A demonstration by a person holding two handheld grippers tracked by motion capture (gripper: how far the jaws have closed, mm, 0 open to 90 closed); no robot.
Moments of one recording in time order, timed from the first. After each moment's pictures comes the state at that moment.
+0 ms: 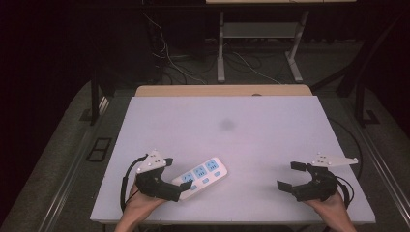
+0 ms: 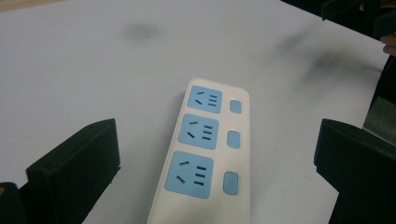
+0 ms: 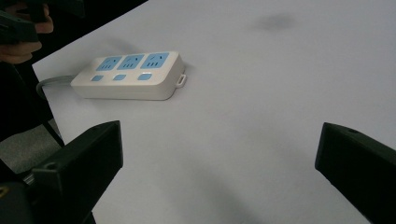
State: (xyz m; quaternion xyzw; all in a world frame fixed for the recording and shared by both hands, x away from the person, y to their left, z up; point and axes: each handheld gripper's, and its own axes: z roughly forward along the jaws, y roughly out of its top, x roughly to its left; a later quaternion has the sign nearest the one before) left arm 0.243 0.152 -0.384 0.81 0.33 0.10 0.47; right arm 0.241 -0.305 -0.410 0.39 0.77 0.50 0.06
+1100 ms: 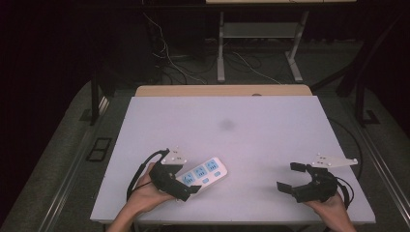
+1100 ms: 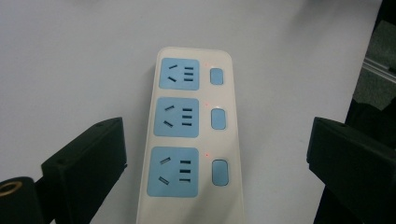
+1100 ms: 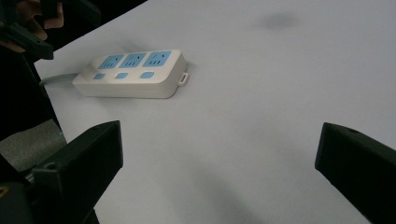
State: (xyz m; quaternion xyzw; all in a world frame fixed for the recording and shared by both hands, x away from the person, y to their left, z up) left arm 0.262 0.121 -0.377 0.89 0.26 0.06 0.37; right arm 0.239 -0.304 -0.410 0.38 0.77 0.50 0.06
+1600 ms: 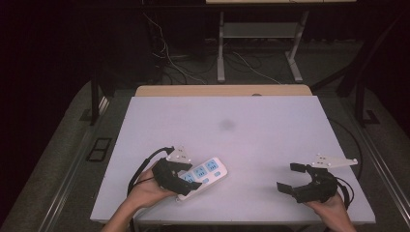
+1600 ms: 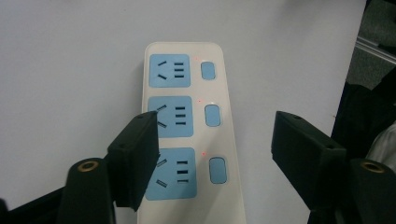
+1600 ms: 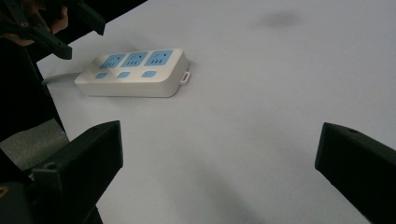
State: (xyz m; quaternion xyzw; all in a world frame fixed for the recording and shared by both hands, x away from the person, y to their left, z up) left arm 0.270 0.115 -0.375 0.91 0.23 0.04 0.34; right arm 0.239 -0.304 -0.410 0.38 0.78 0.50 0.05
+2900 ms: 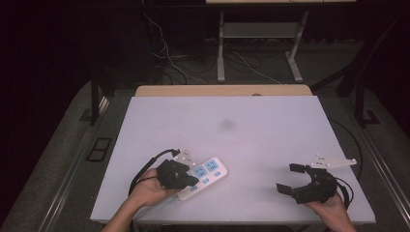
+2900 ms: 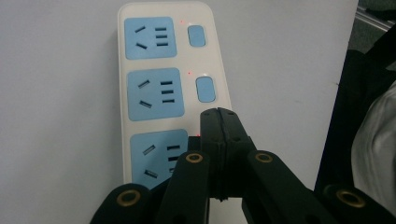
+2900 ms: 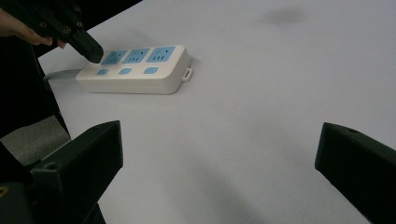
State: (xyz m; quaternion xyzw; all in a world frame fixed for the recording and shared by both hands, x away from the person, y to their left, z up) left arm 0.278 0.109 -0.392 0.93 0.21 0.00 0.30; right arm 0.239 -0.303 -0.411 0.38 0.78 0.49 0.05
